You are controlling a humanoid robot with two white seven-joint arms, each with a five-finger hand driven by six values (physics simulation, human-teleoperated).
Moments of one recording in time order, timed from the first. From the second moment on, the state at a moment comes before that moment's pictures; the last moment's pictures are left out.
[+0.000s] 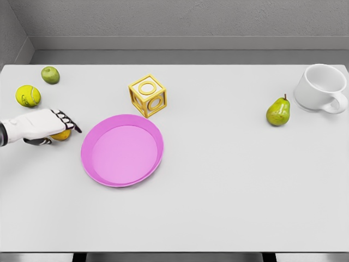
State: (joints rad) left arm -0.51 0.89 -0.59 -1.30 -0.69 -0.61 -0.35; right arm -0.04 0.00 -0.33 0.20 0.27 -0.12 -0.04
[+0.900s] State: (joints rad) left arm -0.53 0.91 -0.61 -1.53 -0.58 -0.61 -0.35; right arm -0.04 0.00 -0.33 0.20 0.27 -0.12 -0.04
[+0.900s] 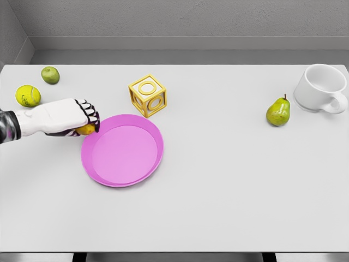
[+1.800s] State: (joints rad) left arm -0.53 0.97 -0.61 -1.56 -0.47 -0.61 -0.35; right arm -0.04 0.00 -0.33 0.20 0.27 -0.12 -0.04
